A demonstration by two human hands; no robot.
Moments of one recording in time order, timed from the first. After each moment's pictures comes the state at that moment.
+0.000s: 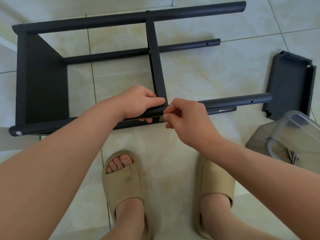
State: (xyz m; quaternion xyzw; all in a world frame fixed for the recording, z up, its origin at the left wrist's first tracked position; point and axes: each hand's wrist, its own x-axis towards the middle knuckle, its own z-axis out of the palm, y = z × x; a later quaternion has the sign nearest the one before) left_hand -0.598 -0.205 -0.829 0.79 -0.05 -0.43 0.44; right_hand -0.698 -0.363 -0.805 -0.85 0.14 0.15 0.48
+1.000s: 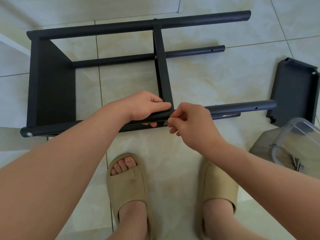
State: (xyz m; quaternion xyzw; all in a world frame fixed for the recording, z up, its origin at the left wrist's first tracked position) left_hand -0.594 -0.200 -0.832 0.78 -0.07 -0.45 0.42; right_hand -0.694 -0.359 -0.803 -0.84 0.18 0.17 0.49
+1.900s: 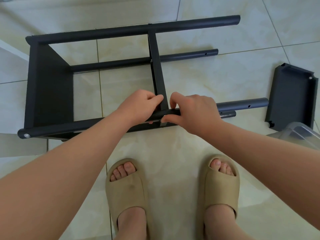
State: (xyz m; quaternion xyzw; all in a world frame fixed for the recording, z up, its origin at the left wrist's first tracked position) left_hand -0.599 -0.210 -0.820 0.87 -0.04 -0.31 0.38; right_hand -0.650 -0.384 -0.816 -0.98 -0.09 0.09 0.13
